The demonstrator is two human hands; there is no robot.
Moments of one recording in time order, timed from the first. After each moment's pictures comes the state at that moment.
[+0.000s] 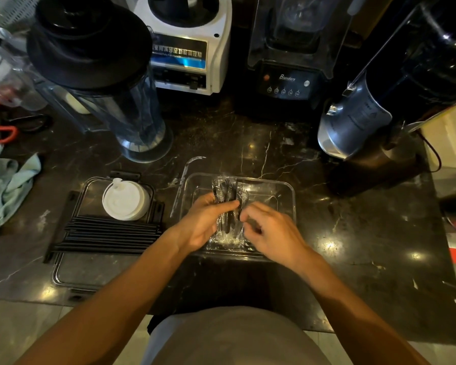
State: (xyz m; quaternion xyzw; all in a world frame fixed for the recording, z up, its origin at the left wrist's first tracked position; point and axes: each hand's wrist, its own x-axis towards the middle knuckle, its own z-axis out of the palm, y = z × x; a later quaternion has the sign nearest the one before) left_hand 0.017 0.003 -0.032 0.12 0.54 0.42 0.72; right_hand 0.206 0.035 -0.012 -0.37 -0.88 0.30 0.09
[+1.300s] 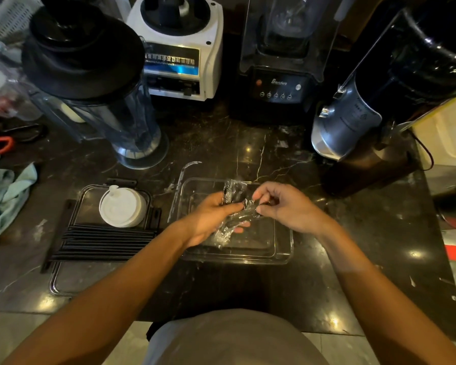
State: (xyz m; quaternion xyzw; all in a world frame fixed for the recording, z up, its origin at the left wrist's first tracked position) left_hand 0.023 0.021 -0.030 0.25 0.55 0.34 0.72; right_hand 0.222 0.096 0.012 -0.48 -0.72 0.51 0.02
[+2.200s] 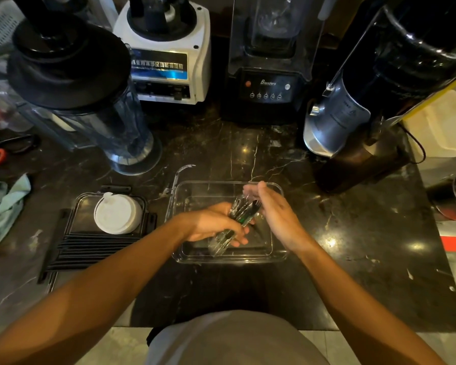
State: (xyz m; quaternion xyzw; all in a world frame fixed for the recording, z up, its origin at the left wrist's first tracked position) left_hand 0.023 0.038 -0.033 0.38 0.45 0.15 0.79; right_hand 0.208 0.059 -0.005 -0.54 -0.56 0.60 0.19
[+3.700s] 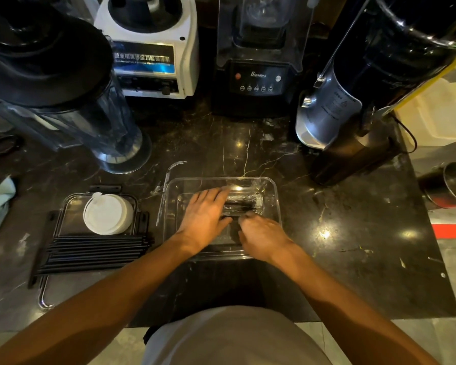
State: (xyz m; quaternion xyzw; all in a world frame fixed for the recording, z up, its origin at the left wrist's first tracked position) left_hand 0.031 0.017 -0.077 0.74 0.64 0.11 0.18; right_hand 0.202 0.035 -0.027 -0.48 -0.81 0.28 -0.19
